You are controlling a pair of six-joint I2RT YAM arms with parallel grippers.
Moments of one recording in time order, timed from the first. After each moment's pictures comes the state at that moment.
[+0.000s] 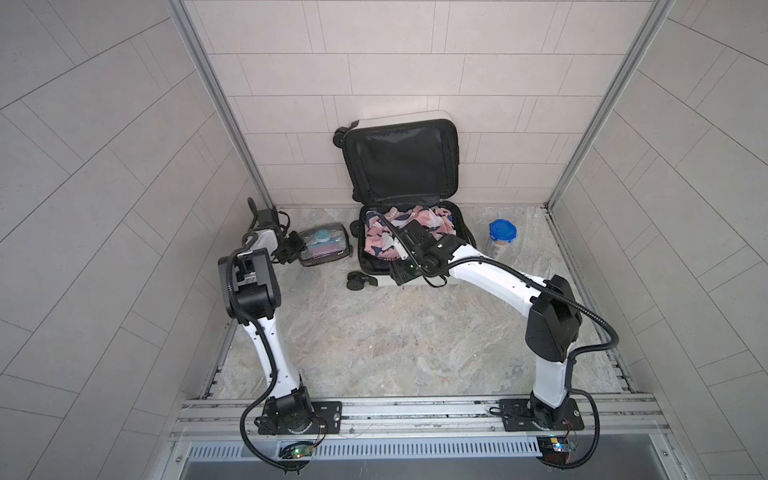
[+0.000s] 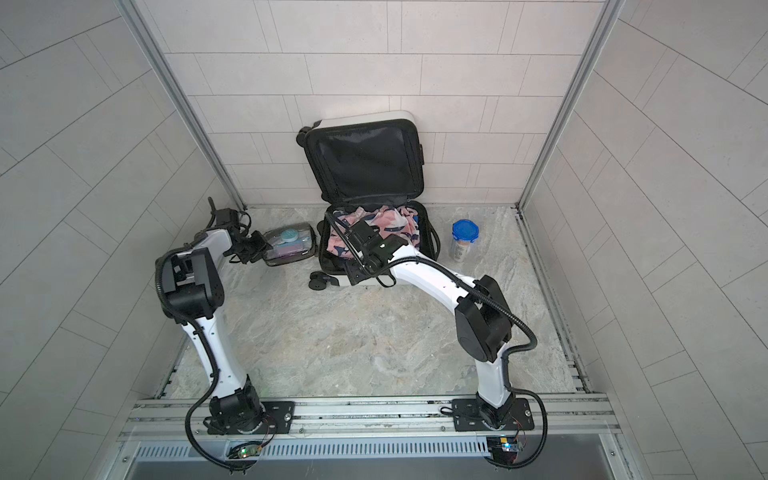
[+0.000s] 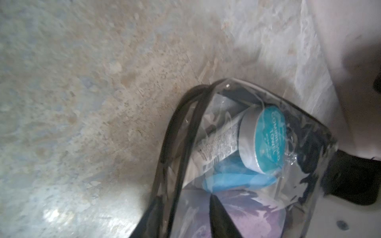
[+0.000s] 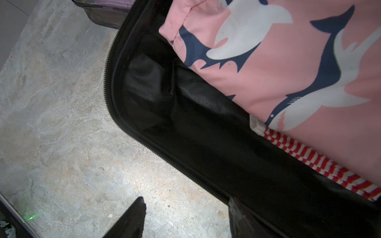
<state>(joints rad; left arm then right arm) 0.30 2.17 1.62 -0.55 0.35 -0.45 0.74 1.91 1.69 -0.77 -0.02 0.27</state>
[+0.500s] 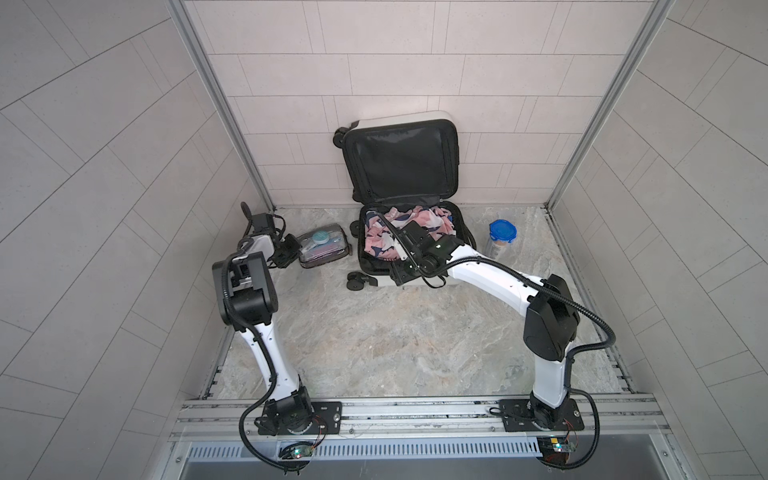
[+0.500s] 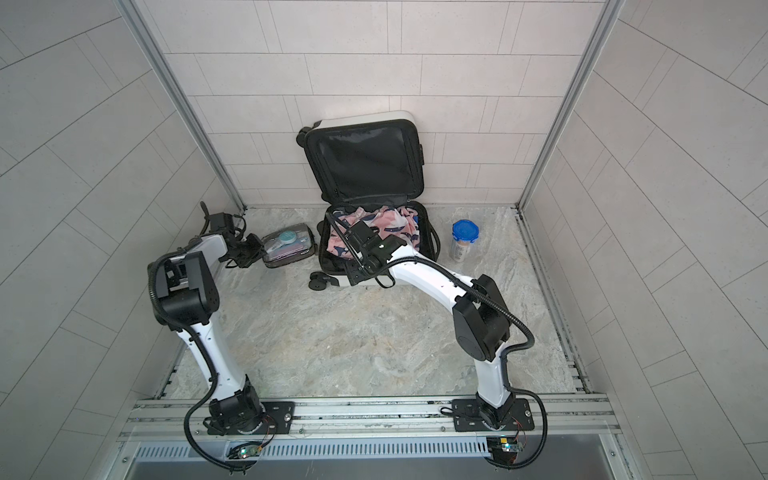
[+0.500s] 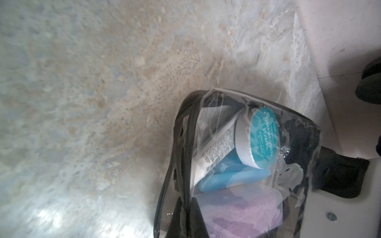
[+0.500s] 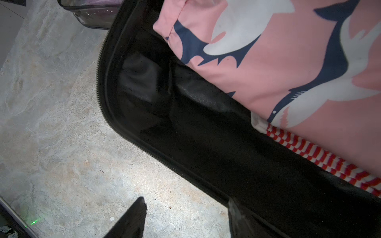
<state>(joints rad) 0.33 2.07 1.50 -0.51 0.35 -0.48 0.74 1.92 1.69 -0.77 -0.02 0.31</state>
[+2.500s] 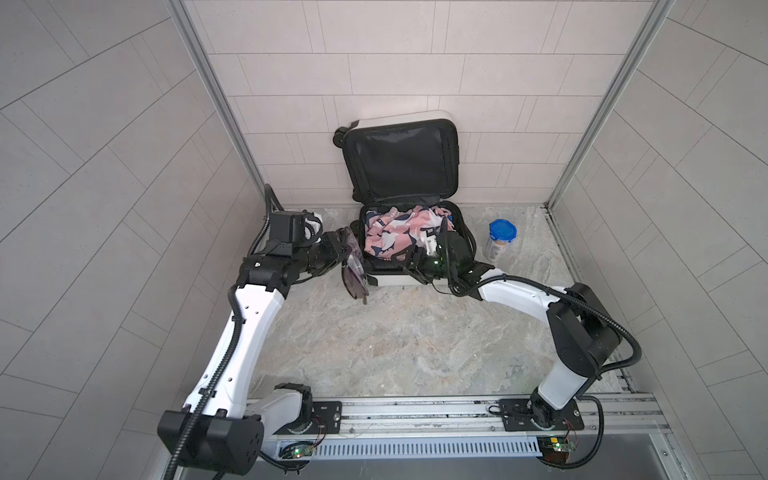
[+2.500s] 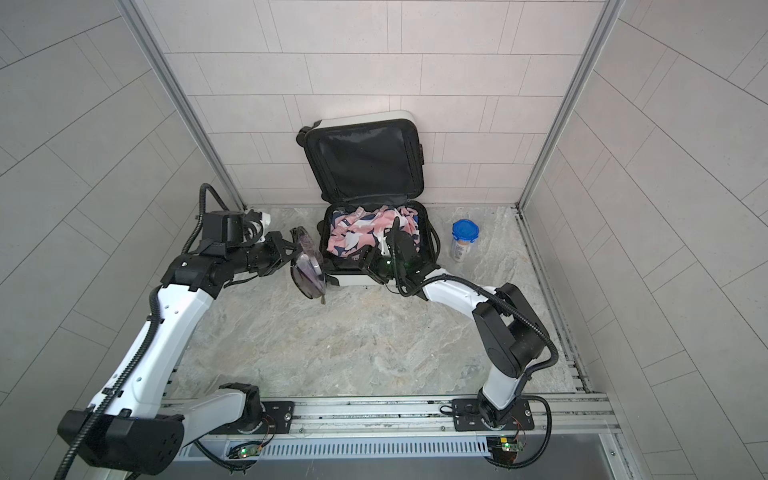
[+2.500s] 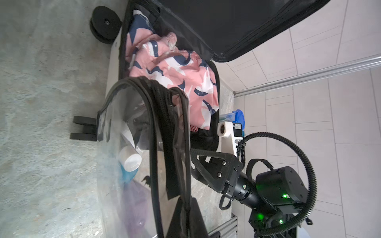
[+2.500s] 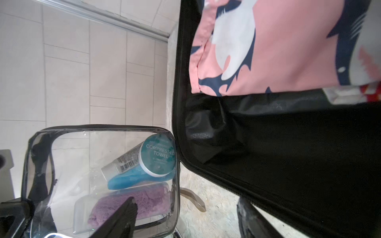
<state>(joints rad) -0.15 1.17 1.29 -0.78 0.50 -0.75 0.58 1.68 1.07 0.23 -0.43 1.16</state>
